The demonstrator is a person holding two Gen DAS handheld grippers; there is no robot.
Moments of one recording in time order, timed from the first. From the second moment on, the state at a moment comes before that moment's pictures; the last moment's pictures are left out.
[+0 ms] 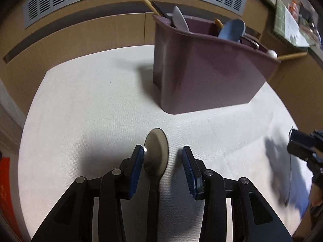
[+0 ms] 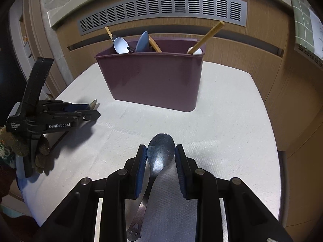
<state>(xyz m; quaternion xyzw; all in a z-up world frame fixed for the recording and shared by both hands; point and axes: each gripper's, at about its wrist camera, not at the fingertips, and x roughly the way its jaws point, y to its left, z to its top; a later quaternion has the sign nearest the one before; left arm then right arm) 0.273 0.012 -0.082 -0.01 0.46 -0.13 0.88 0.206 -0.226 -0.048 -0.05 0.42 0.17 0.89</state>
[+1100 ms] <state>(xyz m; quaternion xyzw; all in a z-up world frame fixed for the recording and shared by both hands) 0.244 0.037 -0.042 -0.07 0.42 -0.13 0.90 0.197 -0.219 -0.044 -0.07 0.40 0.16 0.90</state>
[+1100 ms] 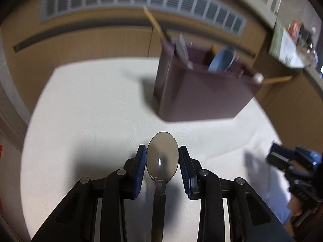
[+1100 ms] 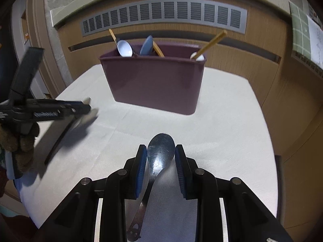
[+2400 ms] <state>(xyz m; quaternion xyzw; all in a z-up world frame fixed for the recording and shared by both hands) 0.338 0.030 0.111 -0.21 0.17 -0.23 0.94 0.308 -0.183 0.109 -0.12 0.23 0.14 0.96</state>
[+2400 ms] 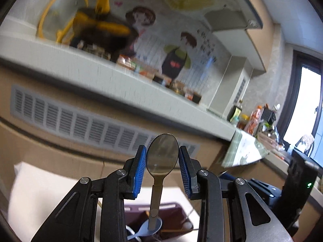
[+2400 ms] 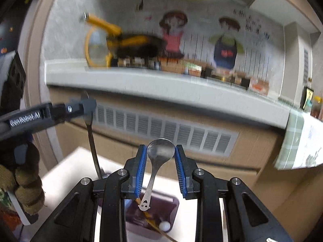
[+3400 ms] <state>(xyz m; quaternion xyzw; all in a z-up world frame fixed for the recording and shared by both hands) 0.103 -0.010 0.019 -0.05 0.30 -0.03 0.95 0.119 -0.215 0.024 -0.02 0.31 0.14 0.94</state>
